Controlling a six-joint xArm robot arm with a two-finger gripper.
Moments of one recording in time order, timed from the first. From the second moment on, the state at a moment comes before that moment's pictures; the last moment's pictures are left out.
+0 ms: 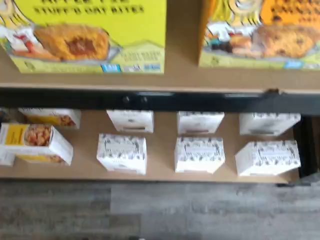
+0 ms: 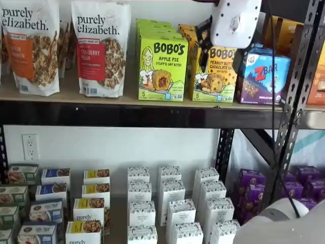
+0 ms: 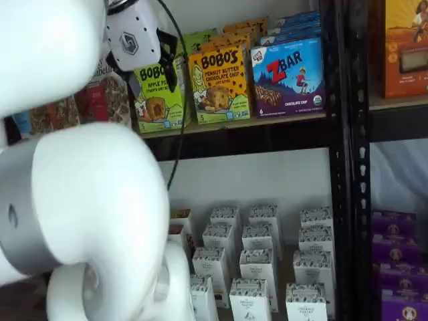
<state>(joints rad) 0.39 -0.85 -1.05 -0.13 1.61 0.38</state>
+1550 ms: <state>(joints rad) 0.20 -0.34 -1.48 0.44 1.69 -1.28</state>
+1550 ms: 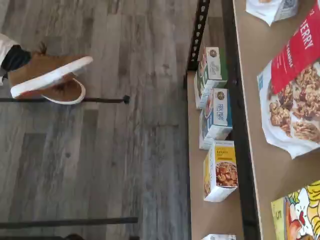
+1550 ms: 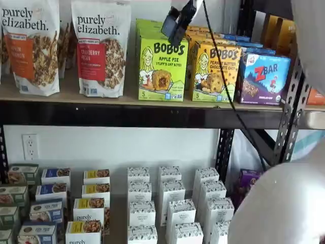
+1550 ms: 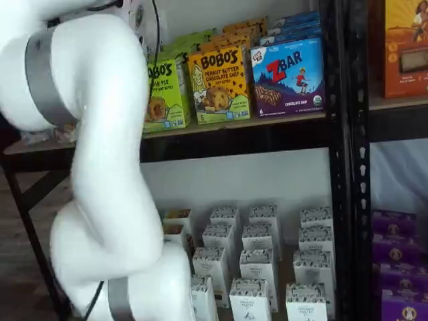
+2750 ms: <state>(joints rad) 0.19 -0.29 -1.50 0.43 1.51 -1.30</state>
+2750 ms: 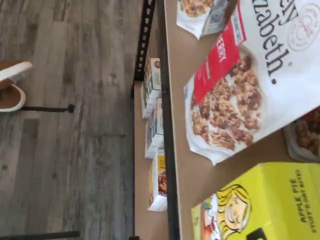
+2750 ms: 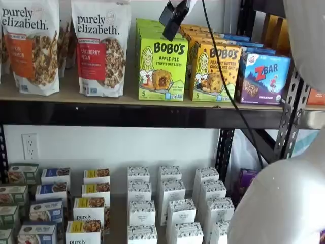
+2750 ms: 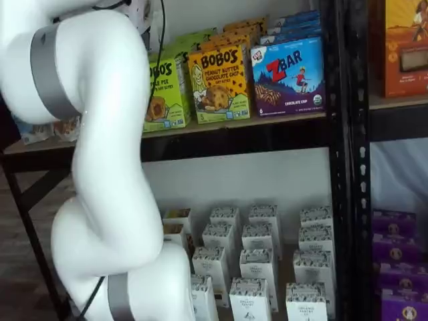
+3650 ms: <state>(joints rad) 0.15 -0.15 -1.57 0.36 1.47 -1.37</state>
